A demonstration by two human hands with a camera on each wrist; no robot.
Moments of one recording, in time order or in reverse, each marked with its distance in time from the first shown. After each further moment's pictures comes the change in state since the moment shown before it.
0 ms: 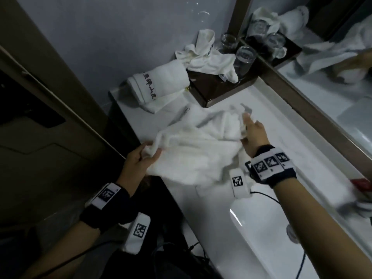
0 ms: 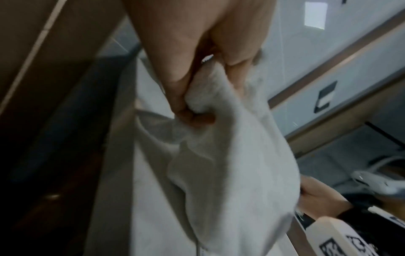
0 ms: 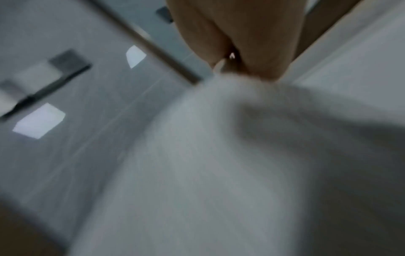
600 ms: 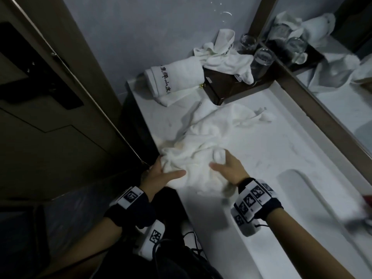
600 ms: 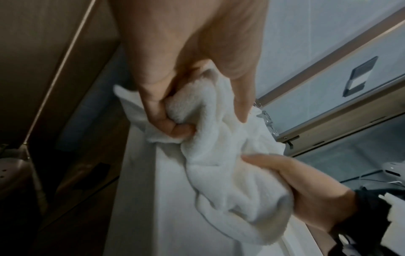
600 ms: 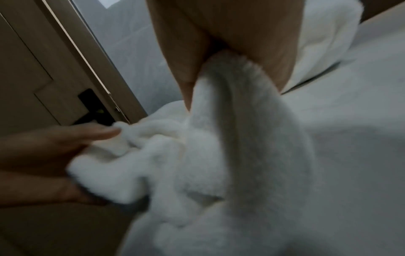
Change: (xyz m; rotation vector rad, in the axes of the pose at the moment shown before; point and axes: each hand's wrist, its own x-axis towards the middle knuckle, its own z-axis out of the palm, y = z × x) left_hand -0.035 -0.045 0.022 0.102 -0.012 -0.264; right_hand -0.050 0.079 0.001 -0.851 -0.442 -0.033
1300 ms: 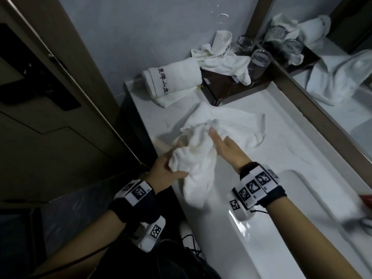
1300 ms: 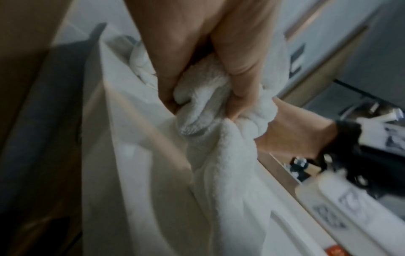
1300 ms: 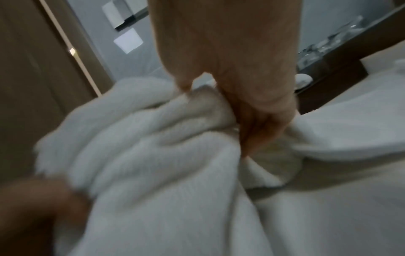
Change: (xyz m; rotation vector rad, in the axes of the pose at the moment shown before) left_hand 0.009 0.019 0.017 0.106 -0.074 0.380; right_hand 0.000 -0.055 -0.022 0.147 -0.032 -0.016
